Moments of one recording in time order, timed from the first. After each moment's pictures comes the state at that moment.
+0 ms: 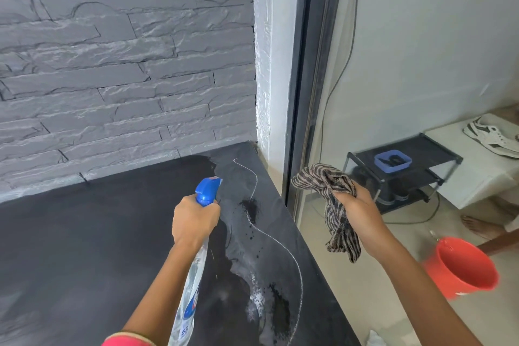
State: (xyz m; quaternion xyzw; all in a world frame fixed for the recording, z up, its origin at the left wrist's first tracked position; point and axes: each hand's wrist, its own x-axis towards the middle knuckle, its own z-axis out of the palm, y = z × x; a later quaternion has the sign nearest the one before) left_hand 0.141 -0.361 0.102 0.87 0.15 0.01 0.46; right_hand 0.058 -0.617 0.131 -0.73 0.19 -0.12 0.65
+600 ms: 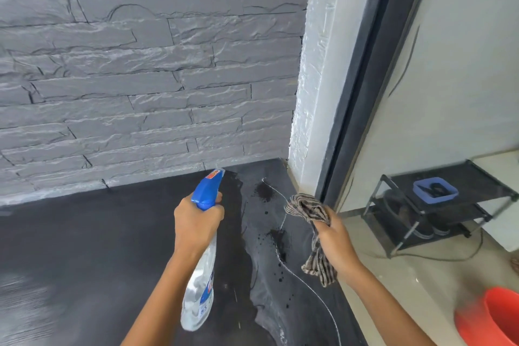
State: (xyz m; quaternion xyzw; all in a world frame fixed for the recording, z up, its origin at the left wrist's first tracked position) left_hand 0.208 -0.323 0.120 0.80 0.13 0.07 0.58; right_hand 0.174 -0.554 0.067 -0.77 0.14 -0.04 0.62
